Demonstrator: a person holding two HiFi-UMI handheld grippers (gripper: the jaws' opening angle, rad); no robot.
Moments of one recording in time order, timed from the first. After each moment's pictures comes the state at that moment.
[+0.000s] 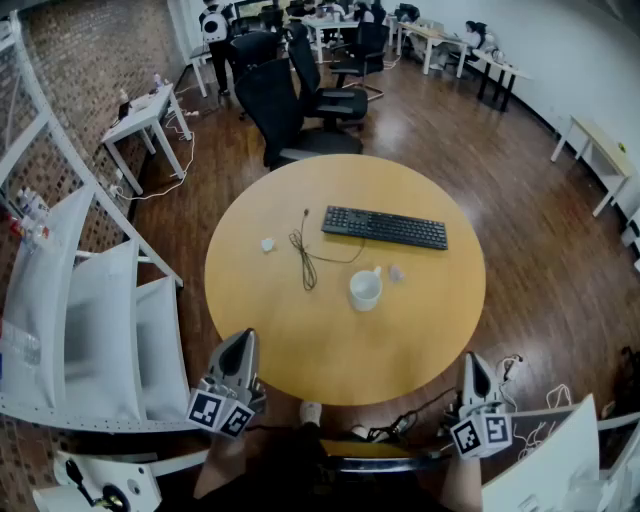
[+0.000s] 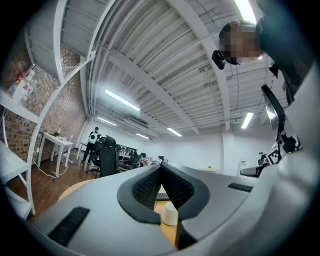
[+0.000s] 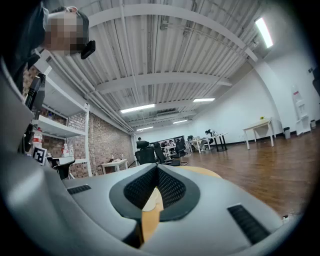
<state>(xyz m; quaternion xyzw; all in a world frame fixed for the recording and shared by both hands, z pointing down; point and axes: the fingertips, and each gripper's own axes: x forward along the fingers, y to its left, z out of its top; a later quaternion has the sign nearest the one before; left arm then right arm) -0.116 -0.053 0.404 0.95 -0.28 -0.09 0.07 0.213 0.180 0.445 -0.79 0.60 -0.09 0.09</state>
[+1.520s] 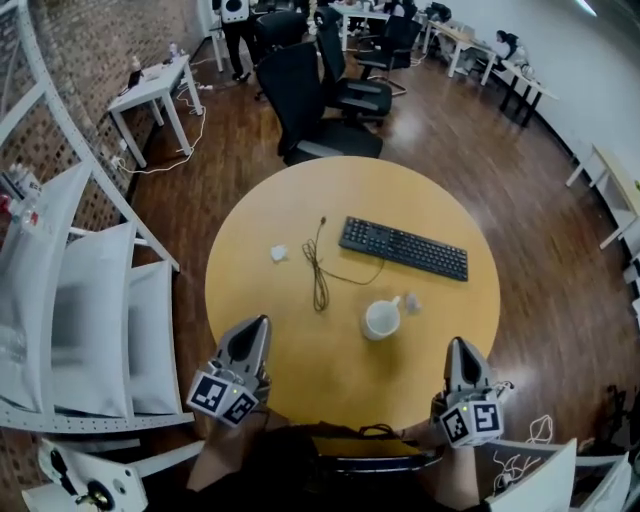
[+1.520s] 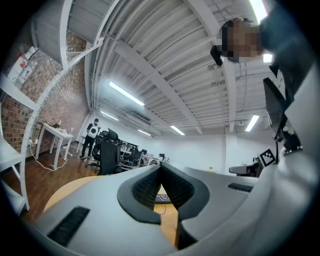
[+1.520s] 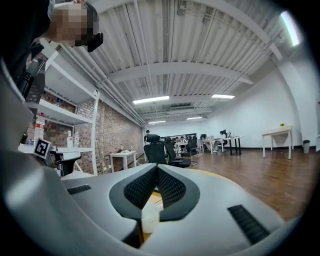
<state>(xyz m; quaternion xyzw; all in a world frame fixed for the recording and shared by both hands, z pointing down) -0.078 -0.149 0.419 0.95 -0.28 -0.09 0.10 0.224 0.022 0.432 -0.75 0.66 -0.08 0.02</state>
